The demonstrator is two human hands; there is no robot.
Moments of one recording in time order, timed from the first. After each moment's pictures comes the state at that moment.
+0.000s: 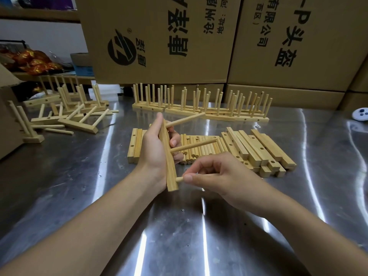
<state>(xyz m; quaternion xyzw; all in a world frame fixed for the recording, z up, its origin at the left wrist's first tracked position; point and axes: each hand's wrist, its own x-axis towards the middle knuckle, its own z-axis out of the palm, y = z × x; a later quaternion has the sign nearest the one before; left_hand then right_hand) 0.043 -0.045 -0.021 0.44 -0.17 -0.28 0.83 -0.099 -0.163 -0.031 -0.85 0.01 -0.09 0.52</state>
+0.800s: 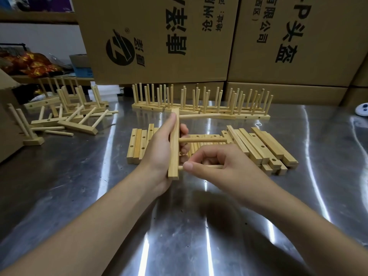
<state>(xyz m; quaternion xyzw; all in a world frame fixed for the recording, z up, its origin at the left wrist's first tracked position) 0.040 -0.043 -0.017 0.51 -0.23 -0.32 0.77 -0.103 -0.155 -0.017 -0.86 0.01 -0.19 0.47</state>
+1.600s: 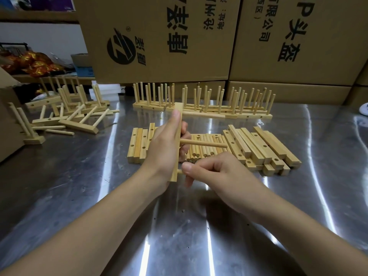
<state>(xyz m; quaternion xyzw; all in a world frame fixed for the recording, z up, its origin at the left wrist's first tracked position) 0.028 -0.043 -0.011 0.58 -0.28 -0.19 0.74 -0.101 -0.145 -0.027 -0.86 0.06 -0.16 0.49</state>
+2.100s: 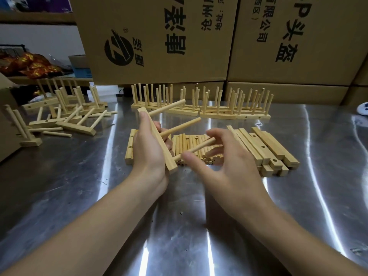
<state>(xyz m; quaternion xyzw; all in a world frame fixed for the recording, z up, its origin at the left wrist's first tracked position) 0.030 -0.043 -0.009 0.51 -0.10 -0.16 0.84 -0.100 -0.135 -0.030 -0.86 0.17 -0.35 0.32</state>
